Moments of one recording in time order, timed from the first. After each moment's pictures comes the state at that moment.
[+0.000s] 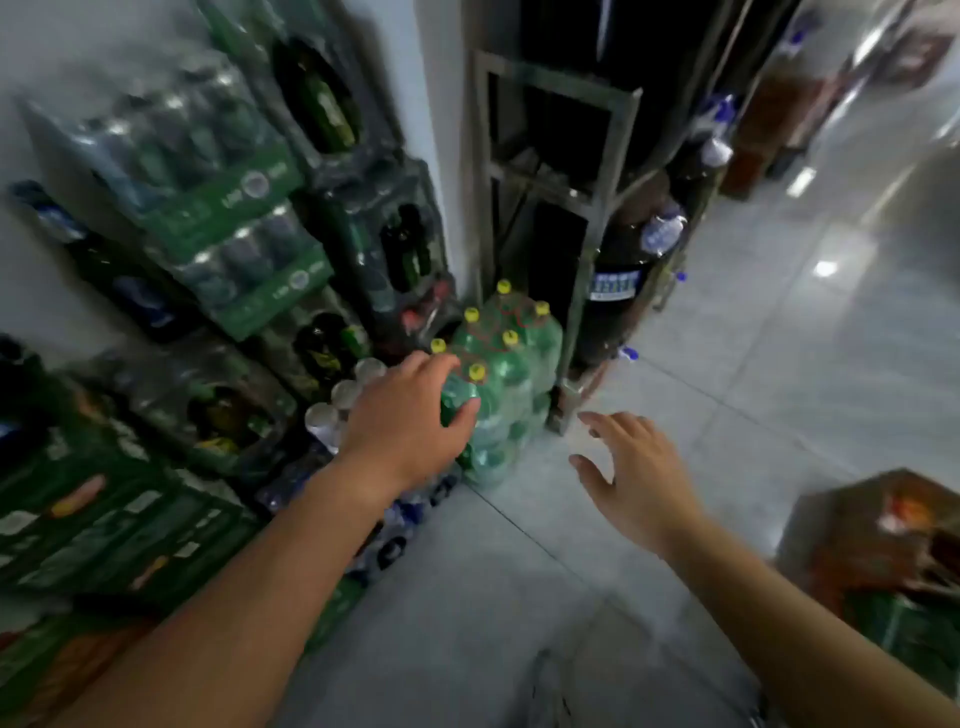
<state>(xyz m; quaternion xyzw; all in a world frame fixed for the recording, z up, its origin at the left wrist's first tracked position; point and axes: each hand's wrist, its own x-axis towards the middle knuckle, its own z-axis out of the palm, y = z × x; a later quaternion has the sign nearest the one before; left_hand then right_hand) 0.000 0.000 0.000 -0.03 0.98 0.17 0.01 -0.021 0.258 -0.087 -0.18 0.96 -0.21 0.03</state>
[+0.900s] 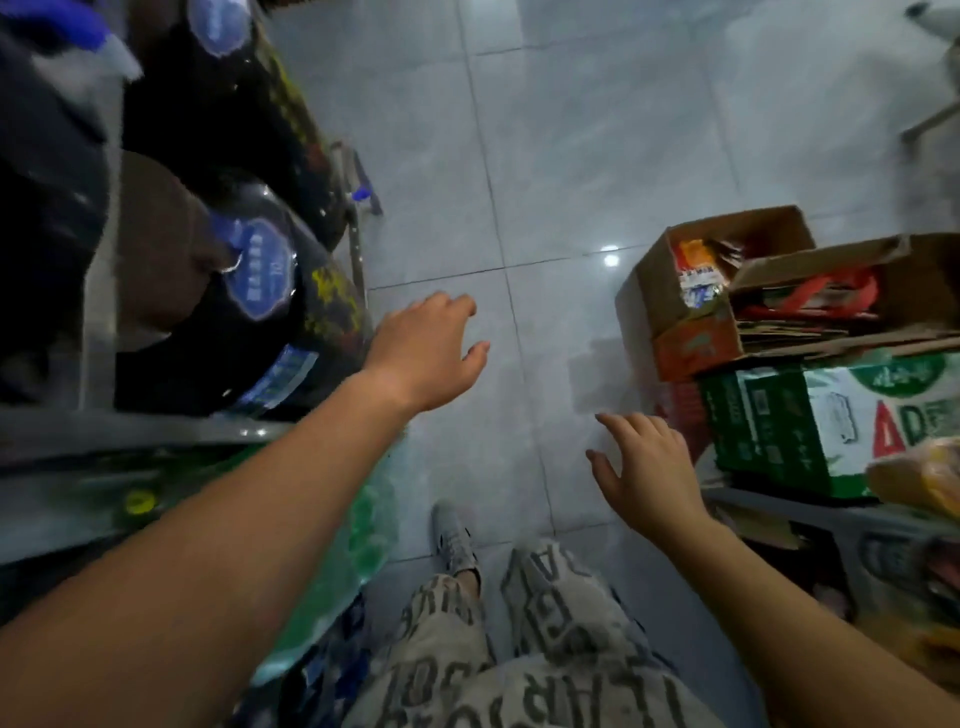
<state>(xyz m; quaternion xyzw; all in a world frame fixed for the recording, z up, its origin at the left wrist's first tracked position) -0.431 0.356 -0.180 0.40 0.88 0.04 0.23 -0.178 0.488 -0.241 0.31 0.92 -0.18 0.13</state>
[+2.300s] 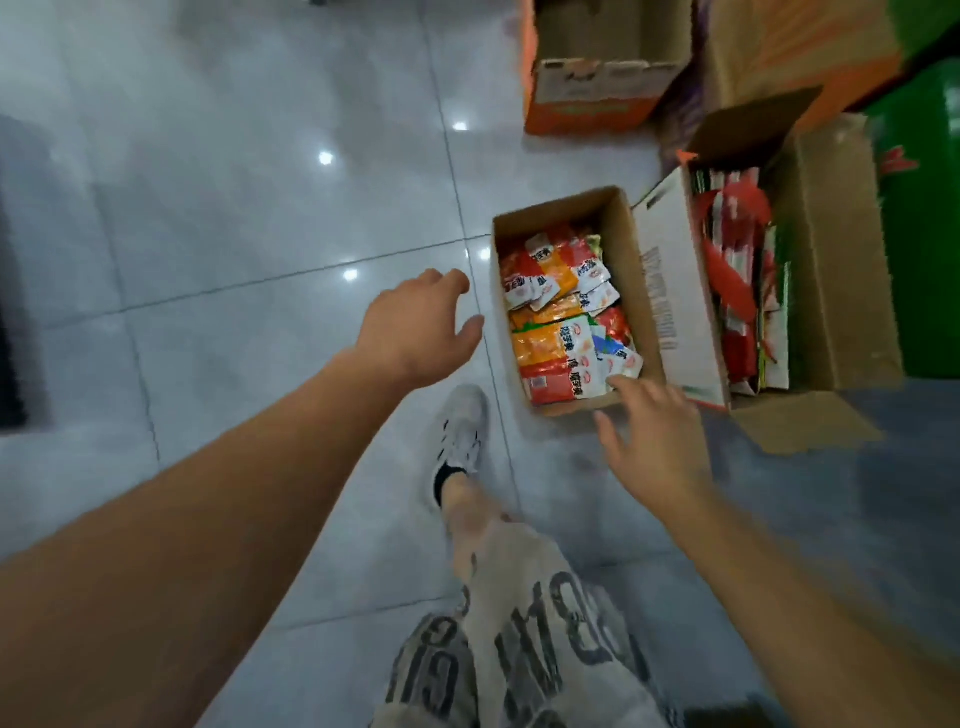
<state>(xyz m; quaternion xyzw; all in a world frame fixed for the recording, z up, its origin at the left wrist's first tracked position) -0.558 1.277 -0.437 0.88 0.36 -0.20 0.24 -0.432 1.022 -0.484 0.89 0.39 -0.24 -0.03</state>
